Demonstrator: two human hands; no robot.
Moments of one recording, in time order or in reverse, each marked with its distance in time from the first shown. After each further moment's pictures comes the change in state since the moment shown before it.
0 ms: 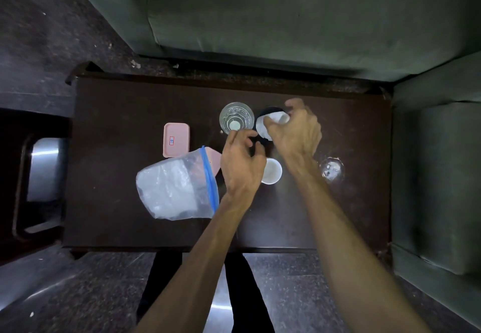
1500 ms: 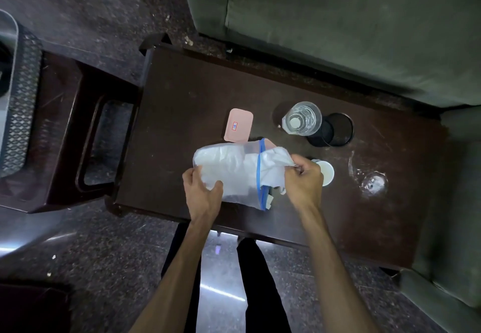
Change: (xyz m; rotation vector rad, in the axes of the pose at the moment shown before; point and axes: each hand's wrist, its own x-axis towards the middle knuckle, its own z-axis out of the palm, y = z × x) left_hand -0.042 -0.167 -0.154 0.028 0.045 -0.528; right_hand -0.131 -0.028 0.055 0.426 -0.331 0.090
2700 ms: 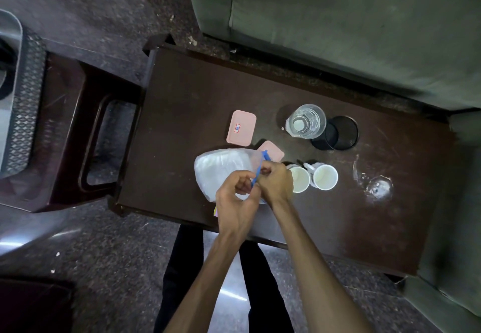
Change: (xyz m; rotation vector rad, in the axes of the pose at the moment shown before) left_hand -0.057 0.060 0.021 -0.381 -0.056 0.261; right_hand 0.008 0.005 0.058 -0.319 -0.164 0.083
